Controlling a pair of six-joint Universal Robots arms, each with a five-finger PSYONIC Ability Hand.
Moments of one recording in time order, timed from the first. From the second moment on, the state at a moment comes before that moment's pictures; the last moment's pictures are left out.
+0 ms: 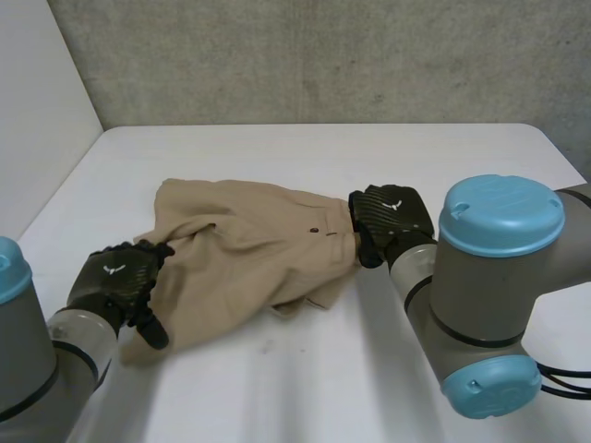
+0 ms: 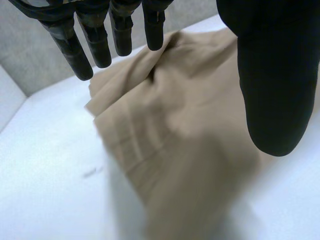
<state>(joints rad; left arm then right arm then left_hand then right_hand) 4.32 -1.66 -1.96 3.22 -1.73 3.25 2.23 -1.13 1.46 -0.11 1.72 3.04 0.22 0.23 0.24 0.23 0.05 0.97 1.18 1.17 1.19 0.97</state>
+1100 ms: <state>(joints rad) 4.34 -1.86 -2.03 3.41 -1.69 3.26 2.21 -1.16 1.48 -0.11 1.69 3.08 0.79 0.79 0.78 0.78 0.60 0.97 1.18 1.17 1.19 0.97</state>
